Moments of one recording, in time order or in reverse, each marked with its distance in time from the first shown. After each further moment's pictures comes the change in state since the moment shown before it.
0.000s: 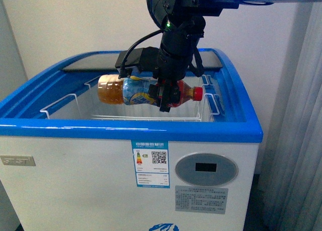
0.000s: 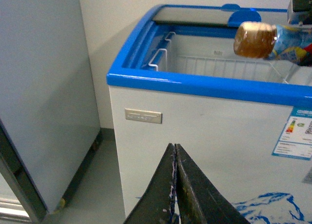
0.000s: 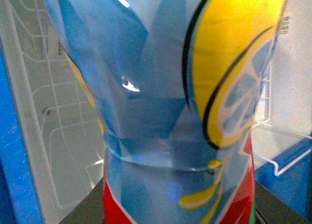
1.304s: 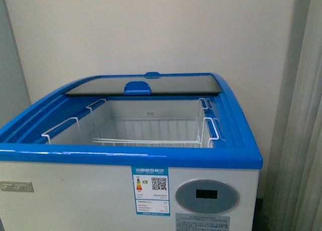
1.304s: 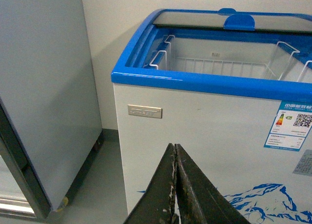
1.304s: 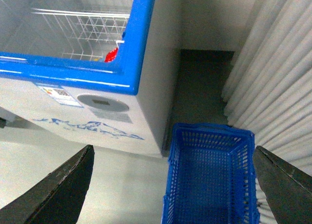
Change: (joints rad) left arm 0.000 -0.452 0.000 -0.453 0.000 0.001; right arm -0.382 -1.704 -1.703 0.252 -0.138 1.124
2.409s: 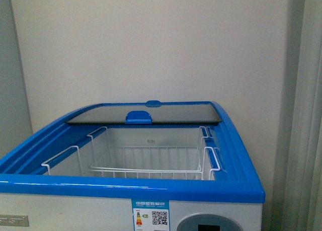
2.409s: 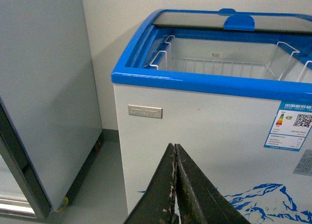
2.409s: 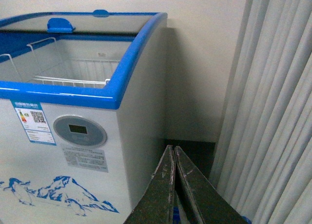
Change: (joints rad) left arm 0.000 -0.001 0.000 0.000 0.000 0.002; right arm -0.032 -0.837 -1.013 0.711 0.036 -0.059
